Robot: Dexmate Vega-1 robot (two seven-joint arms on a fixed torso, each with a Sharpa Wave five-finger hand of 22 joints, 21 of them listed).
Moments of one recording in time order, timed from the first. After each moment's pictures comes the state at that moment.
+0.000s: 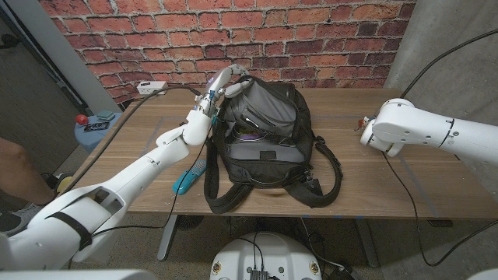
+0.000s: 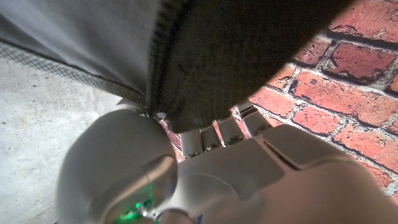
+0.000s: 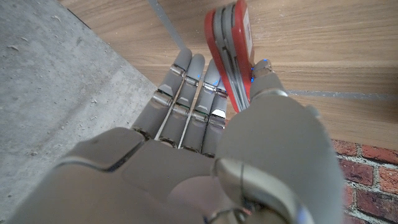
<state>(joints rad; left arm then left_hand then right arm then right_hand) 0.54 0.53 0.62 -1.28 0.37 -0.46 0.52 0.88 0.08 0.56 -0.16 0.34 0.96 0.07 0.88 0.42 0.55 -0.13 0.74 0.55 0.59 -0.09 0.22 0.35 0.35 0.05 0.26 0.20 -0.19 -1.11 -1.16 -2.06 0.98 -1.40 -1.05 1.09 0.03 0.22 -0.15 0.21 0.89 -0.01 0.27 0.28 0.88 -0.09 0.65 0.49 0.77 -0.08 0.50 0.49 0.85 -0.05 0.28 0.18</state>
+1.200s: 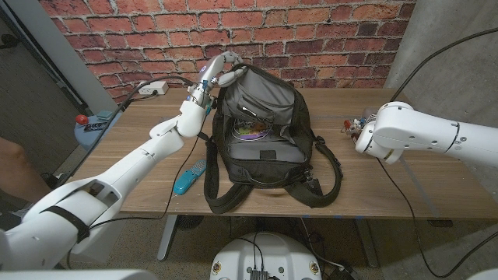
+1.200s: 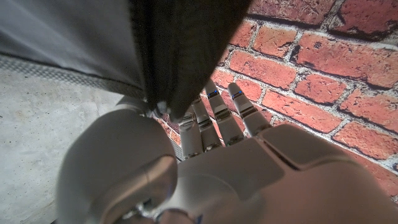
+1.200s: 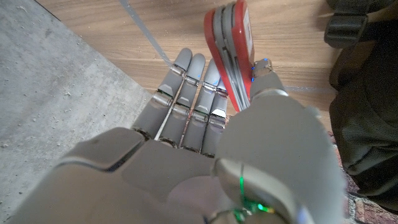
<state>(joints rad) 0.51 0.55 0.59 -1.28 0.39 -0.47 0.56 0.88 0.08 0.56 -0.17 0.34 0.96 0.07 0.90 0.42 0.55 -0.13 0.74 0.55 0.60 -0.10 0.22 0.35 0.35 0.05 0.26 0.20 -0.21 -1.14 -1.16 -2.23 1.04 -1.40 -1.12 1.09 0.03 0.22 -0.15 0.21 0.90 -0.01 0.27 0.28 0.88 -0.08 0.66 0.49 0.78 -0.09 0.49 0.50 0.85 -0.05 0.28 0.19</state>
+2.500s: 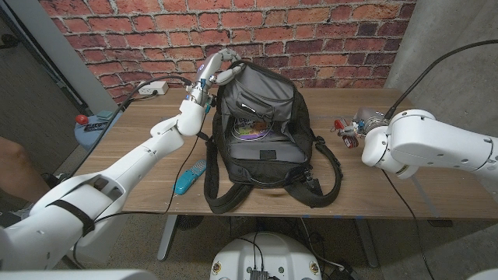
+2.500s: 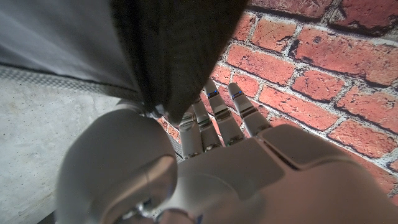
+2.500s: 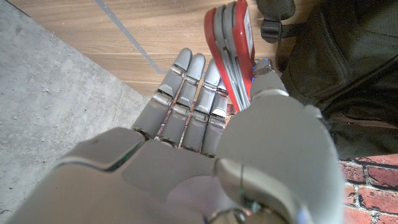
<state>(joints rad) 0.47 0.52 0.61 -1.19 0.39 -0.53 0.60 0.88 0.08 0.57 -0.16 0.34 0.96 0.07 0.91 0.42 0.56 -0.14 0.74 0.56 0.59 -0.10 0.22 0.35 0.35 0.05 0.26 0.20 -0.44 -1.21 -0.92 -2.49 1.02 -1.40 -1.12 1.09 0.03 0.21 -0.15 0.20 0.91 0.00 0.26 0.29 0.89 -0.08 0.67 0.49 0.78 -0.09 0.49 0.52 0.85 -0.06 0.28 0.19</state>
